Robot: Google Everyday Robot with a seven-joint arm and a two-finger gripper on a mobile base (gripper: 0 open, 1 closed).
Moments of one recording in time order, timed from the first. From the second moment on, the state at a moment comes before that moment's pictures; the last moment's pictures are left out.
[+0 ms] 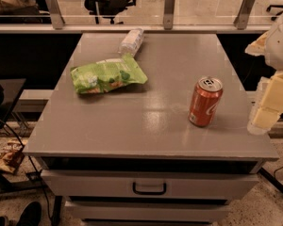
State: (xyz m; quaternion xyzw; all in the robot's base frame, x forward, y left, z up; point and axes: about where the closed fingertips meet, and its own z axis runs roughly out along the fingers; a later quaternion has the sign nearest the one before) arm 0.438 -0.217 0.976 -0.60 0.78 -0.03 0.16
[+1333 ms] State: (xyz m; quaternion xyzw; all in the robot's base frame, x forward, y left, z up) arm 0.490 -0.194 0.939 -0.61 0.77 0.02 0.20
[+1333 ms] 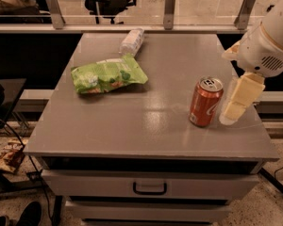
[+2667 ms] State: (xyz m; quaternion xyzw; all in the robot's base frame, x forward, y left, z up) arm 0.511 -0.178 0.904 -0.61 0.76 0.07 0.23
